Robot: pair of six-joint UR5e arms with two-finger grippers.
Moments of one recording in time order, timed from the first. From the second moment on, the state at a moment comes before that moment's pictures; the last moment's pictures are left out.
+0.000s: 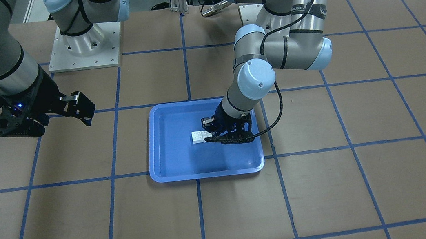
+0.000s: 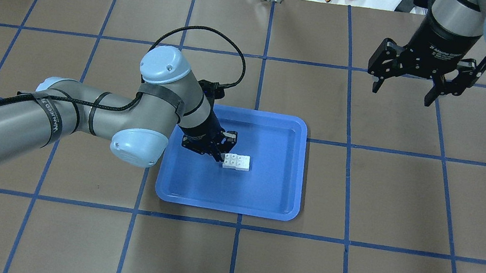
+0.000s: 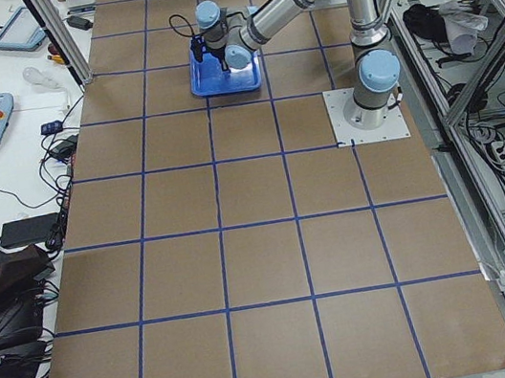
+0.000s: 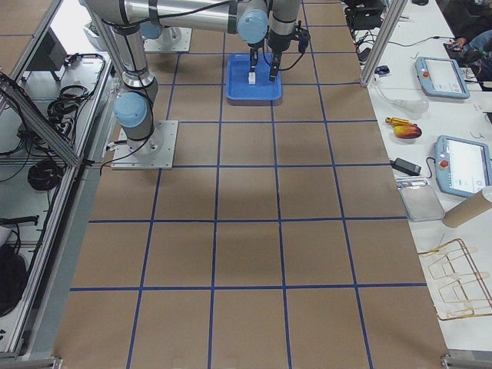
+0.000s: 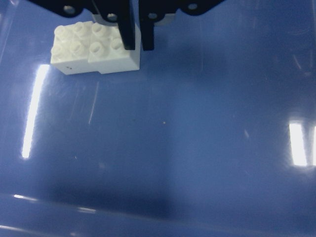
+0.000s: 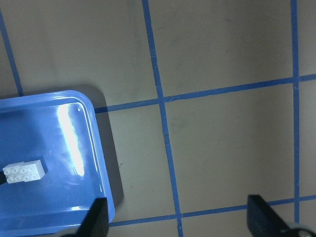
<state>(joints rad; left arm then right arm) -1.77 -1.93 -2.00 -0.83 1.27 -0.26 1.53 -1.46 1.53 -1.58 -1.55 0.11</state>
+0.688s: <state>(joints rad) -1.73 -1.88 -1.88 -0.92 1.31 -0.23 1.54 -1.57 1.55 -1.55 -1.56 0.11</state>
